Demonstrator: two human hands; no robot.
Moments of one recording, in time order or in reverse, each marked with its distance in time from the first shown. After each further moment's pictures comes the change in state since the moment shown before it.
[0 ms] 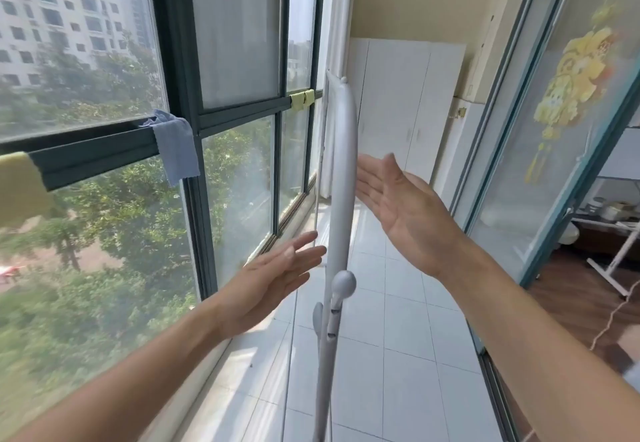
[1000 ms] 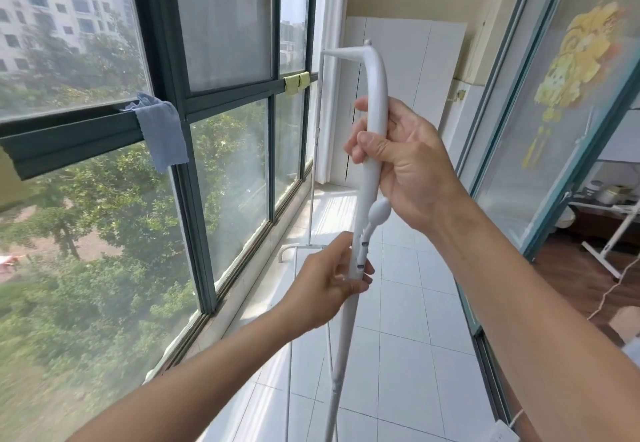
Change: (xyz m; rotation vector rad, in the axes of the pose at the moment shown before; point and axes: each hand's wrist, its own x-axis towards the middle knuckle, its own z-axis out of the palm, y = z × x) left_hand 0.051 -0.039 0.065 0.567 0.100 0.208; right_hand 0.033 -0.011 -0.015 0.060 0.097 -0.186
